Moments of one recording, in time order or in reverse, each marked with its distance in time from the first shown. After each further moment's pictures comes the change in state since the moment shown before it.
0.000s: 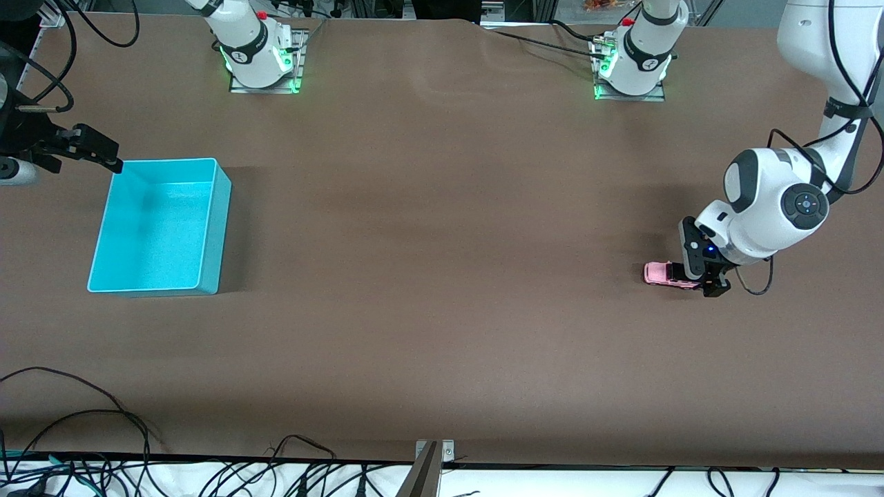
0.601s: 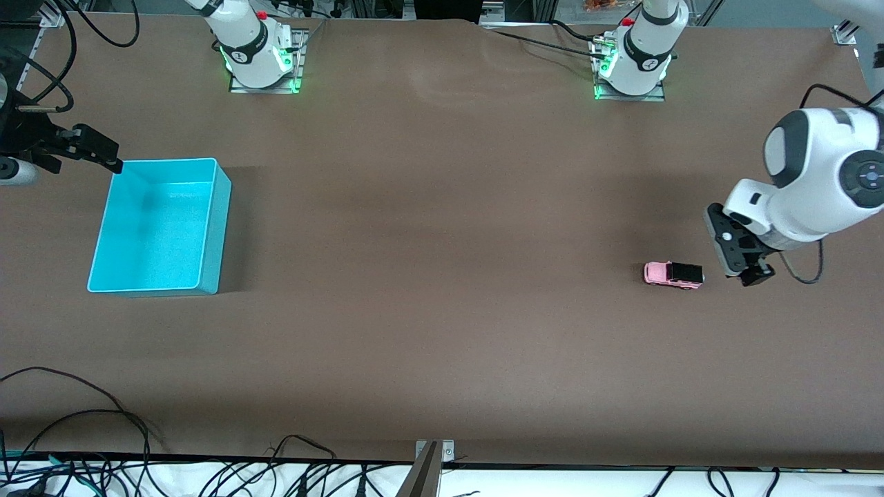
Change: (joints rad) left arm -0.046 -0.173 -0.001 0.096 0.000 -0.306 -0.196; right arm 0.000 0.000 0.000 0.000 0.000 0.001 0.000
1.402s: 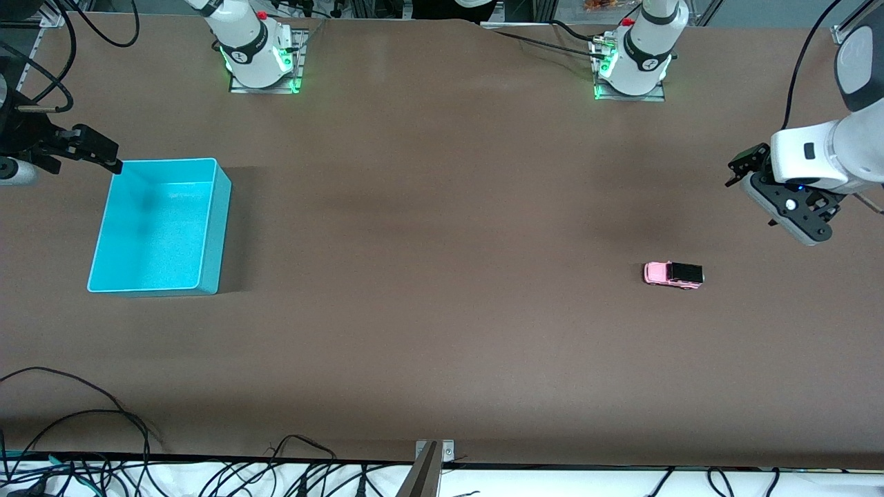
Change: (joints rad) left arm -0.049 -0.120 0.000 0.304 -0.071 -0.521 -0.522; right arm 0.000 0.000 0.000 0.000 0.000 0.004 0.000
